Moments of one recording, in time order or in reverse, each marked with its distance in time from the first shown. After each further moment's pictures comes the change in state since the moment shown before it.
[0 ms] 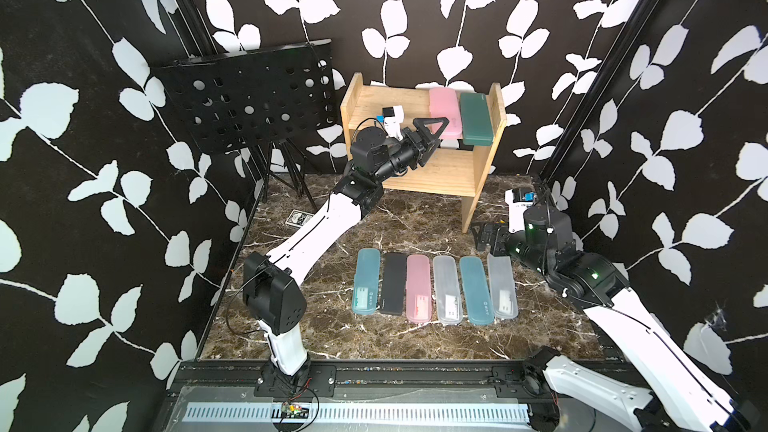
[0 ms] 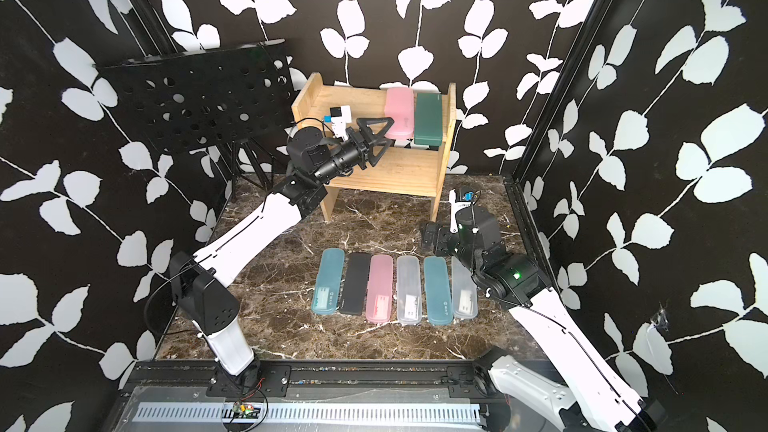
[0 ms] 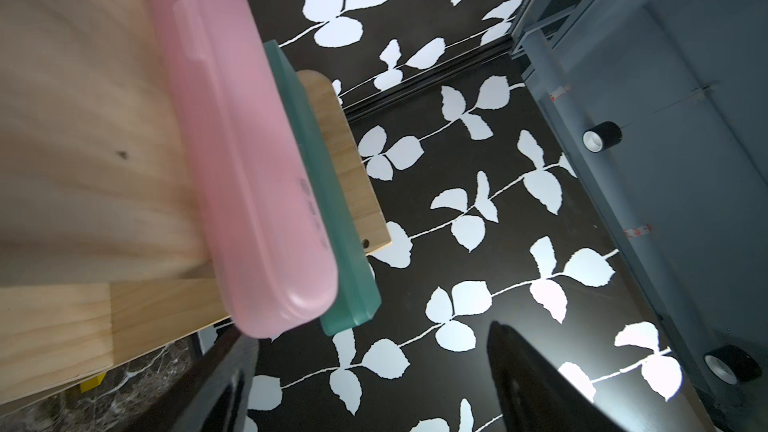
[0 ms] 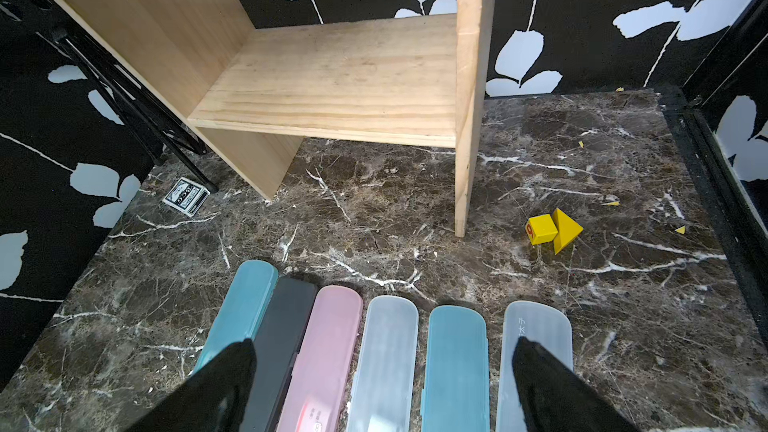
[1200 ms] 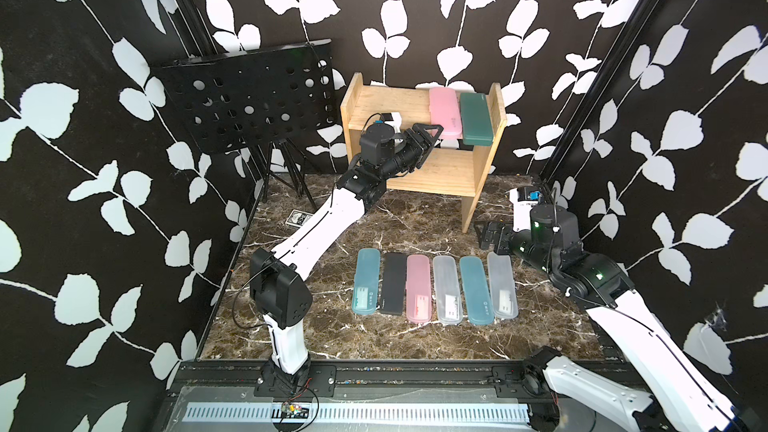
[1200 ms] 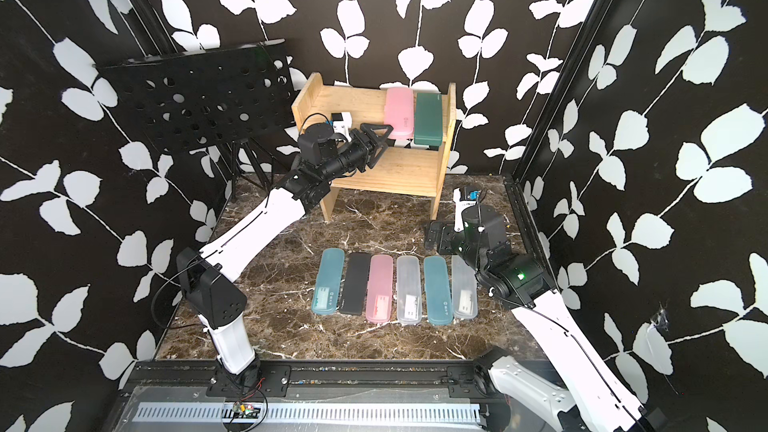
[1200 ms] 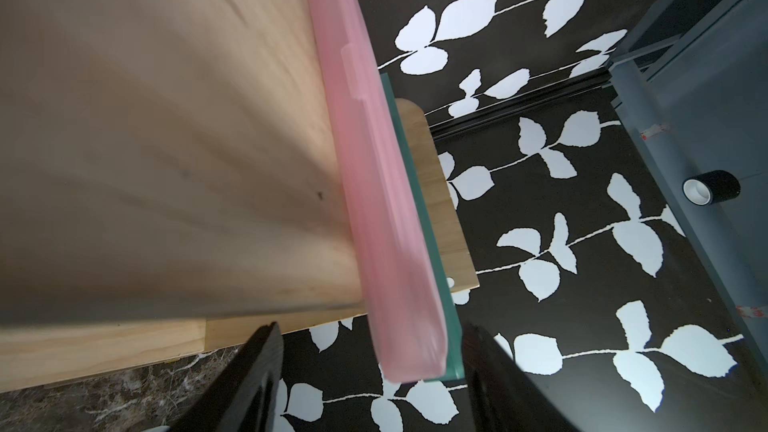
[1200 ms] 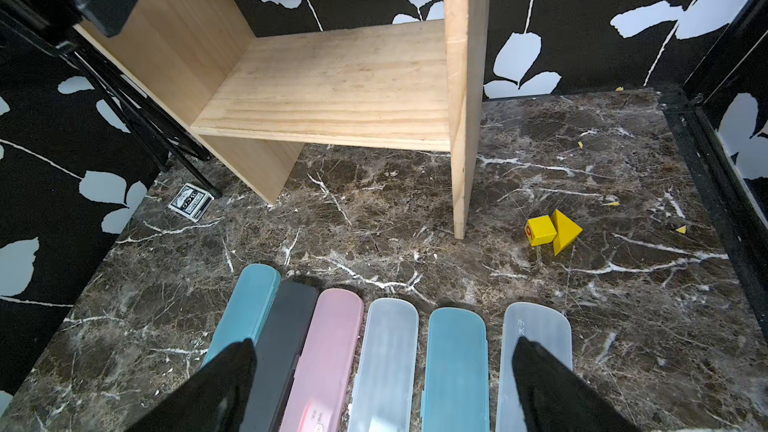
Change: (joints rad) left arm 0.000 0.045 0.101 -0.222 -0.133 0.031; right arm -0.043 -0.012 0.000 0.000 -0.043 -0.007
